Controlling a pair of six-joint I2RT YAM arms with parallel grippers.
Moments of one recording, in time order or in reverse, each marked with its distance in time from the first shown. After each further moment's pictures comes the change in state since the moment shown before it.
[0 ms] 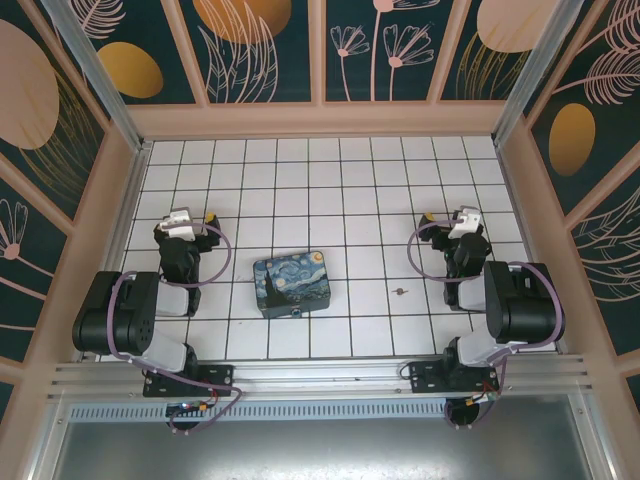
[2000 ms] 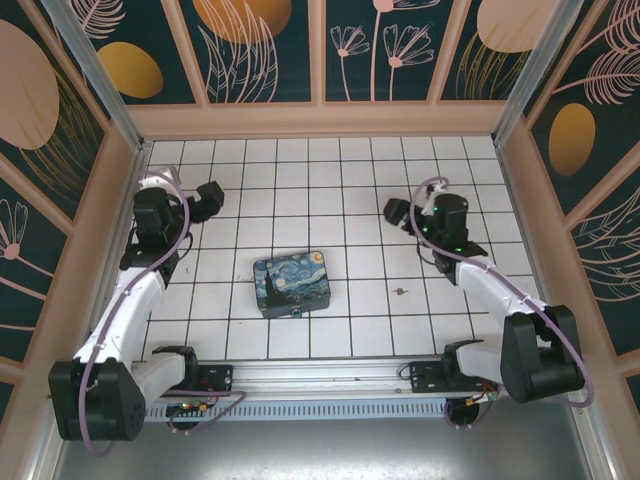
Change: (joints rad) left arm 0.001 -0.471 0.494 -1.210 0.346 -0.426; right arm 0.292 -0.309 0.386 -1.005 -0.180 0.479
